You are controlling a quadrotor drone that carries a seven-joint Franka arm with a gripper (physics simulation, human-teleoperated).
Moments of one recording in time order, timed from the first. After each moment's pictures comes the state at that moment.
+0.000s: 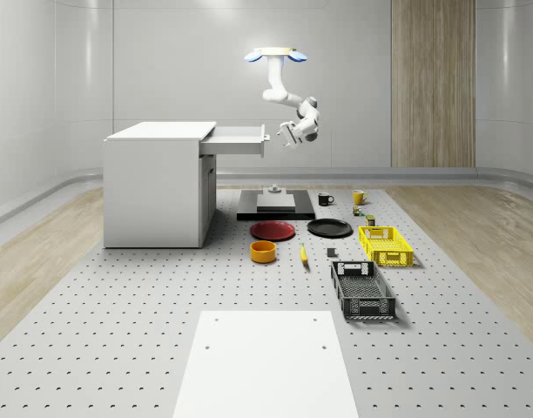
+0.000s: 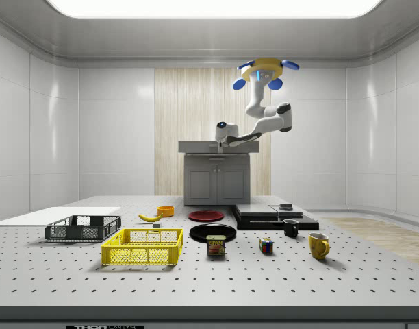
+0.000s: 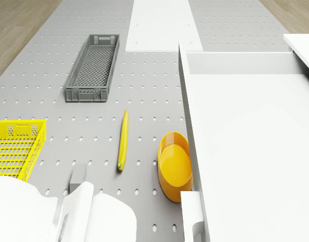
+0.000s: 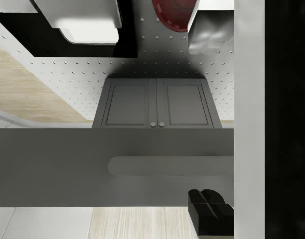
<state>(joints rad) 0.92 -1.39 -1.07 -2.54 1.20 1.96 0.62</state>
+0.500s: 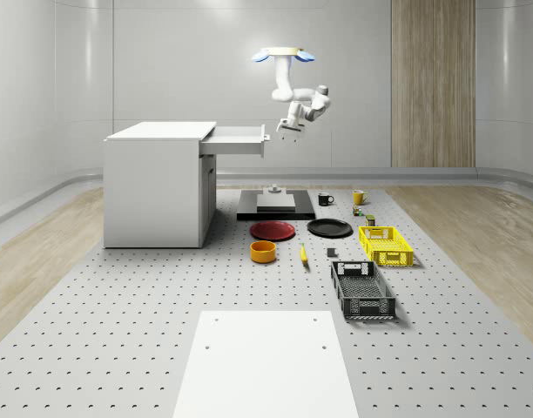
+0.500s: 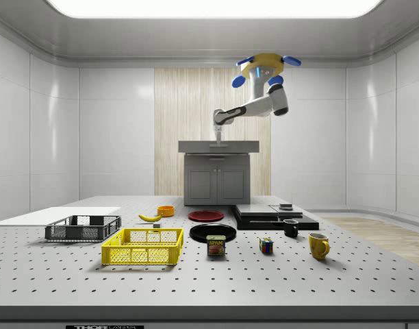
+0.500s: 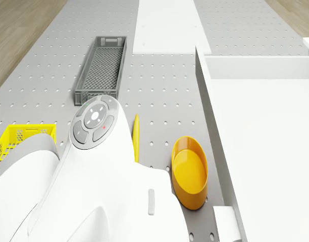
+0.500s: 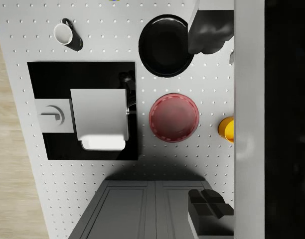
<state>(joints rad) 1.15 -1.59 -1.24 -2.72 1.74 1.82 0.06</state>
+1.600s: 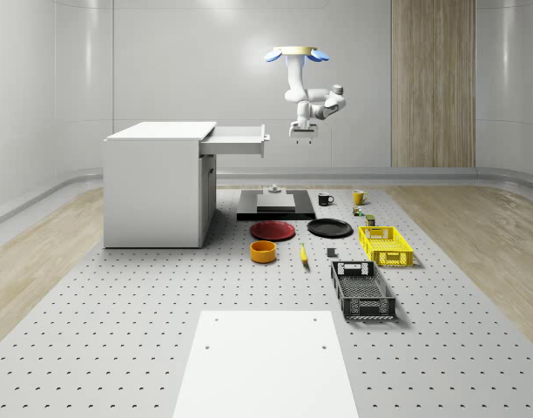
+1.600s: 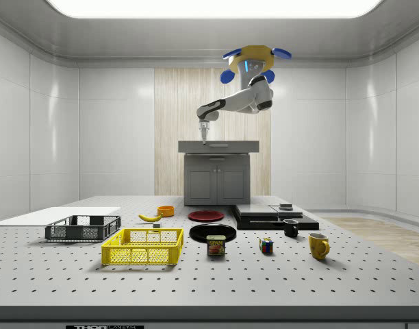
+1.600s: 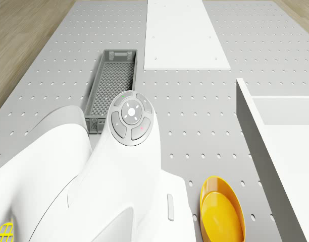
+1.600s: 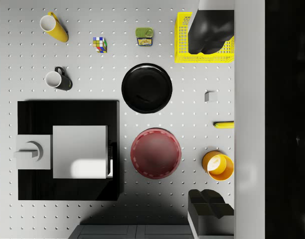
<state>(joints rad) 1.22 -1.60 -1.28 -2.74 1.83 1.71 -0.05</state>
